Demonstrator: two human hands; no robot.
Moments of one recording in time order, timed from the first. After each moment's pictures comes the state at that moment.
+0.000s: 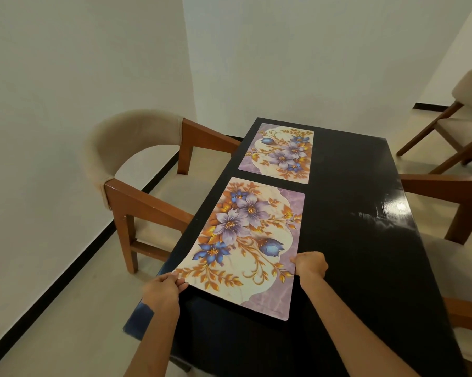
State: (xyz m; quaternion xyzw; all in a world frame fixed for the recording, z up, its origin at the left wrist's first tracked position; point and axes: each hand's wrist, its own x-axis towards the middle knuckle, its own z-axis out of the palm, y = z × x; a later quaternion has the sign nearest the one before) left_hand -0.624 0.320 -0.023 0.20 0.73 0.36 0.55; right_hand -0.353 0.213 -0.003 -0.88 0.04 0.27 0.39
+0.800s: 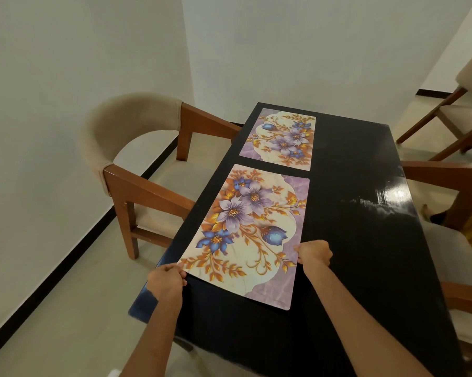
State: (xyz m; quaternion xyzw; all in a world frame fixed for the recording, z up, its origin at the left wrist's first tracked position) left_hand -0.630 0.311 -0.034 0.30 0.73 0.33 0.51; right_hand -0.350 0.210 -0.015 -0.89 0.06 0.26 0.37
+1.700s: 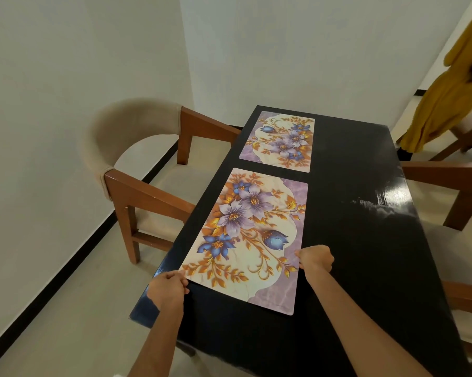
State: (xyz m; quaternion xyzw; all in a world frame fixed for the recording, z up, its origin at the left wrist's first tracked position) left_hand -0.633 0.299 -0.034 0.33 0.74 0.33 0.49; right_hand -0.354 0.203 -0.019 -0.90 0.06 0.25 0.36
